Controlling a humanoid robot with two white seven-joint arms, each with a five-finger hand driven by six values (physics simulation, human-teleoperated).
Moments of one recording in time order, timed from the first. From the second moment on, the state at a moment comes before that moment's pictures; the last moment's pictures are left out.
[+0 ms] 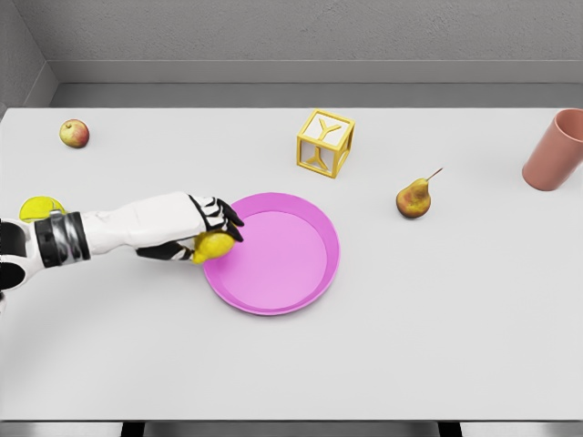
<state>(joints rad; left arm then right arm) -0.39 0.71 -0.48 -1.63 -0.34 -0.61 -0.53 -0.04 0.00 -0.31 0.20 0.30 -0.13 -0.04</state>
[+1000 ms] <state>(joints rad) -0.38 0.84 -0.35 -1.58 -0.27 -0.61 -0.54 -0.04 0.00 -0.31 0.20 0.30 -0.13 -0.04</state>
